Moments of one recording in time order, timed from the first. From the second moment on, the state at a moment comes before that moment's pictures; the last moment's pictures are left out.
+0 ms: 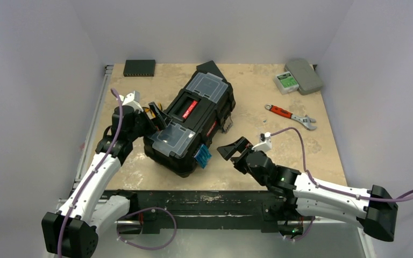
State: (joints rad) left arm -0.22 0.95 0.74 -0.29 0.16 -0.63; right arm 1.07 0.85 0.41 0.00 0.49 1.36
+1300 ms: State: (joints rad) left arm -0.41 0.85 0.67 -0.25 0.08 -0.68; right arm 1.07 1.02 0.63 -0.60 0.50 1.41
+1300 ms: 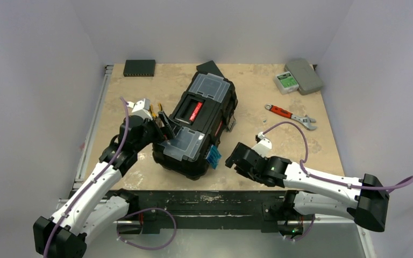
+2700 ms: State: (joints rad) left arm -0.15 0.85 0.65 -0.32 0.21 -0.82; right arm 1.07 1.36 0.82 -0.55 0.41 1.38
